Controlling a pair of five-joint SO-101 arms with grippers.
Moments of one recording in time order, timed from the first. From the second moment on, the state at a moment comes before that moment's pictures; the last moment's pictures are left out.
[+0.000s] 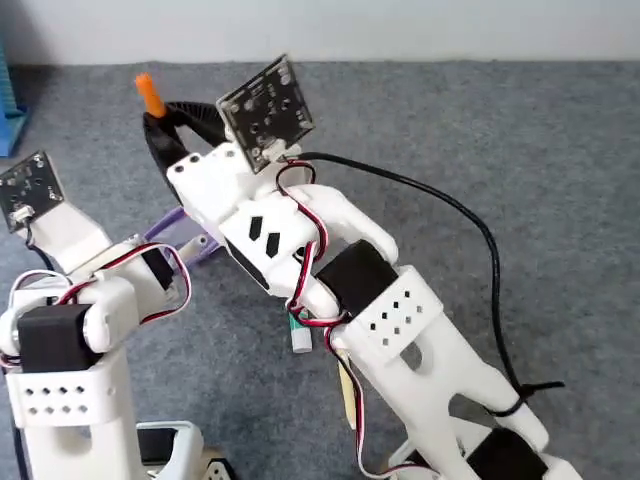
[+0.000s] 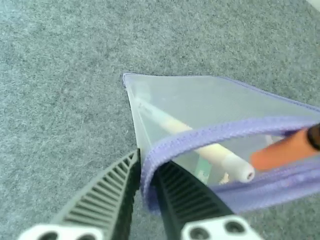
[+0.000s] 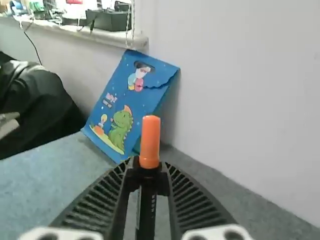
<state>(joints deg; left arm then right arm) -7.2 -46.2 20.4 97.0 35.1 -45.7 -20.5 4.7 29.3 -0.2</state>
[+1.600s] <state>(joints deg) -7.2 -46.2 20.6 97.0 35.1 -33.4 -52.6 38.7 78.2 -14.0</state>
